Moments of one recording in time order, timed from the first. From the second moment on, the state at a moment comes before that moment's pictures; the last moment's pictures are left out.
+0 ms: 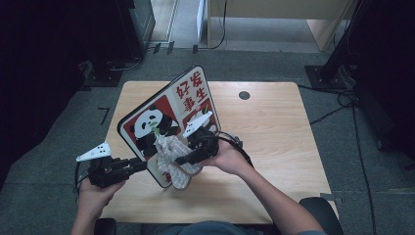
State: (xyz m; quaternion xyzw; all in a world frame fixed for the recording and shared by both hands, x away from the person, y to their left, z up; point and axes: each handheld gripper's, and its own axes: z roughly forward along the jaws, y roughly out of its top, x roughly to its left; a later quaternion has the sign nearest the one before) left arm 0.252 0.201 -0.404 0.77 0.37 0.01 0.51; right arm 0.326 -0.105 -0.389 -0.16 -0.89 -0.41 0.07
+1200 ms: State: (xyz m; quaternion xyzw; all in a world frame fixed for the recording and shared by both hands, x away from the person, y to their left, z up) left arm 0.268 0.217 -0.406 0.77 0.38 0.03 0.52; right arm 0.326 -0.051 -0.269 -0.10 -0.89 -0.44 0.04
